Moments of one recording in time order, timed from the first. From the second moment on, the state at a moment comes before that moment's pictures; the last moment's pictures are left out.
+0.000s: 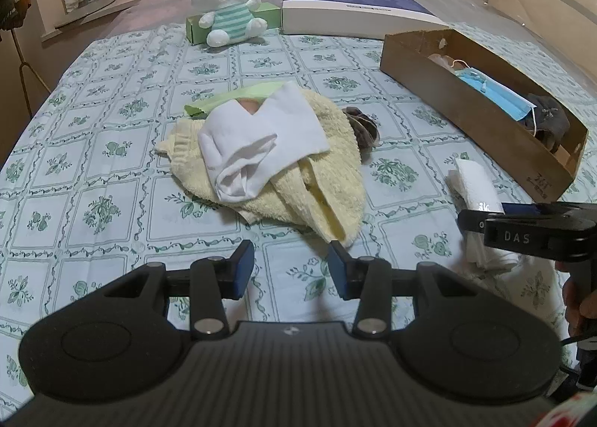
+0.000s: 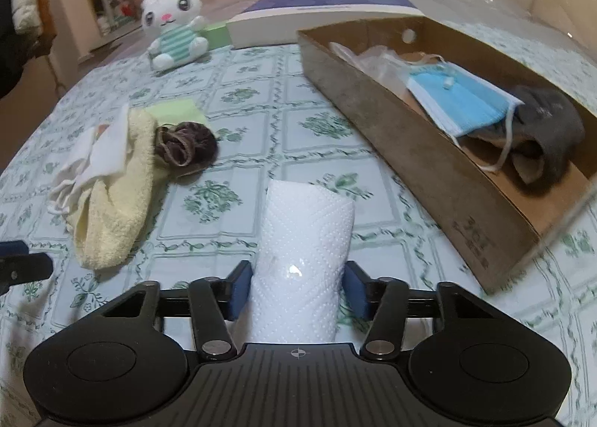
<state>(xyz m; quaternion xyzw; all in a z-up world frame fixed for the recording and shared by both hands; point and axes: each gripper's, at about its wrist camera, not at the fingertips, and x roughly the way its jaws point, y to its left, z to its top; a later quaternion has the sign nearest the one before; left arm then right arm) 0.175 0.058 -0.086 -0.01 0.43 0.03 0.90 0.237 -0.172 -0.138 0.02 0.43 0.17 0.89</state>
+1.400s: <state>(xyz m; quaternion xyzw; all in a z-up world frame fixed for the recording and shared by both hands) 0.233 0.084 -0.109 0.11 0.36 0.05 0.93 0.268 -0.131 -0.114 0.01 0.38 0.23 0.90</state>
